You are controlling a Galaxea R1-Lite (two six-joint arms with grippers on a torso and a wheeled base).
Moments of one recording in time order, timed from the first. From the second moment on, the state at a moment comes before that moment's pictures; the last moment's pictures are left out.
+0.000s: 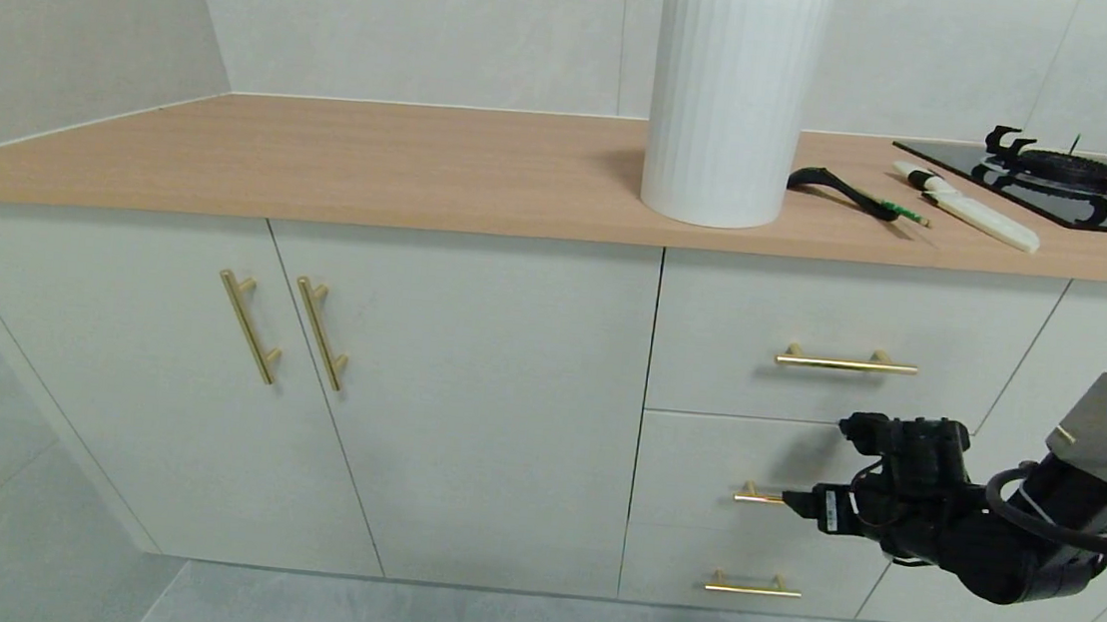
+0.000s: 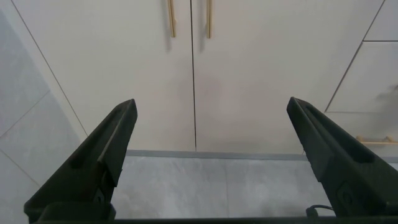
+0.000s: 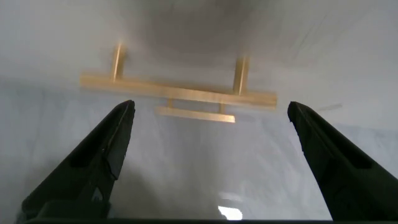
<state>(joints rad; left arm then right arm) 0.00 0.00 0.00 -0.01 0.03 -0.01 0.16 2.25 -0.79 -0.81 -0.04 0.07</state>
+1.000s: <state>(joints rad) 0.00 0.00 0.00 -0.01 0.03 -0.01 0.17 2.40 -0.87 -0.90 -0.14 0.15</state>
